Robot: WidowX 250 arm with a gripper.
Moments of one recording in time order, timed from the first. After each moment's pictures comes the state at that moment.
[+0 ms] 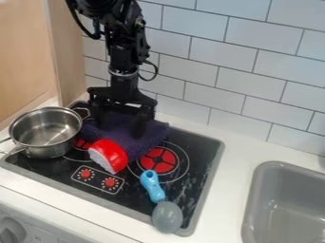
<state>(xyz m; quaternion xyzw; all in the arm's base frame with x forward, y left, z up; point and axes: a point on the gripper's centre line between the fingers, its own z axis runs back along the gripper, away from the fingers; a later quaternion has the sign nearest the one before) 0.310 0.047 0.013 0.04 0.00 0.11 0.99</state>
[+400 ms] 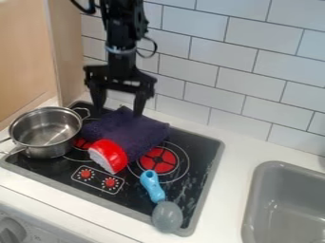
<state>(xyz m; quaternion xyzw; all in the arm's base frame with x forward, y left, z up) 0.318 0.050 0.051 0.05 -0.05 0.13 0.99</state>
